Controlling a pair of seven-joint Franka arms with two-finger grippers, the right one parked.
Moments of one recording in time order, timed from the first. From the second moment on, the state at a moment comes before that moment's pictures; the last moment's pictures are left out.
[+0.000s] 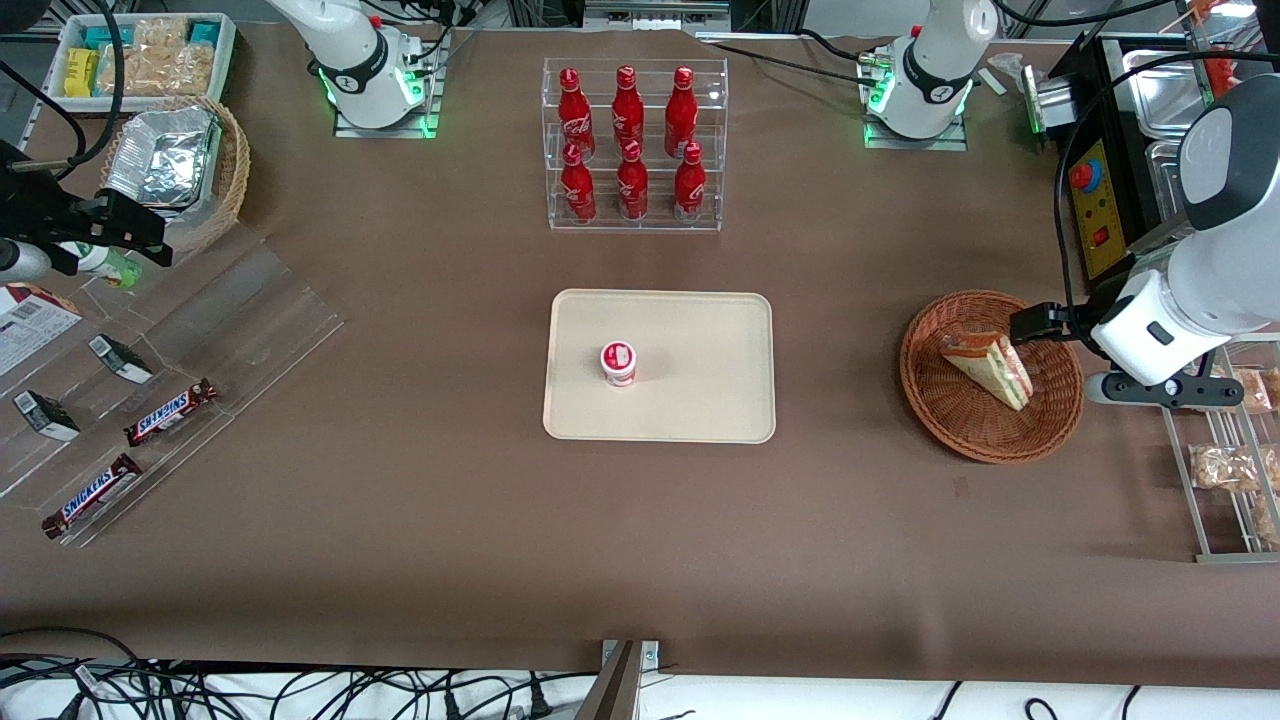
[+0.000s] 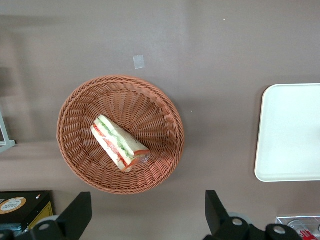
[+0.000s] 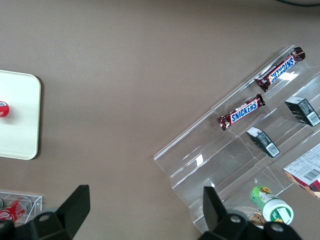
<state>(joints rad) 0.04 0.30 -0.11 -1.43 0.02 1.59 -0.06</state>
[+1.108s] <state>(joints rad) 0.14 0.38 -0.08 -1.45 0.02 1.60 -0.31</state>
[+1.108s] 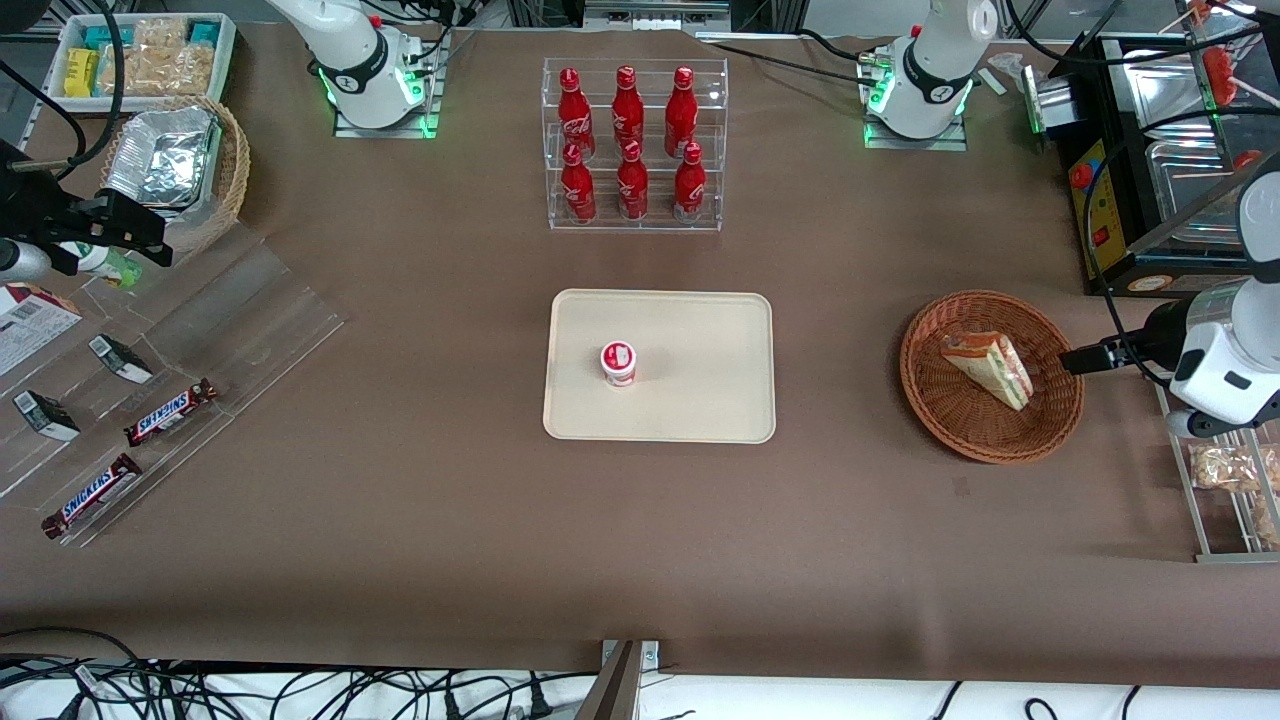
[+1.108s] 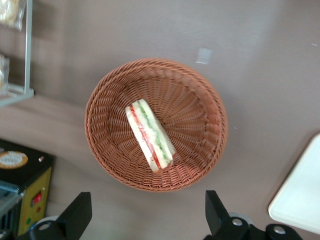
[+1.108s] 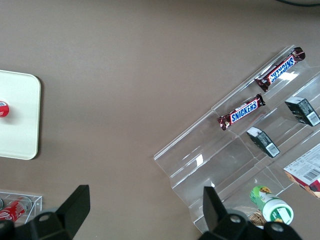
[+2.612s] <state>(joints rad) 0.14 0.32 -0.10 -2.07 0.13 2.26 -0.86</state>
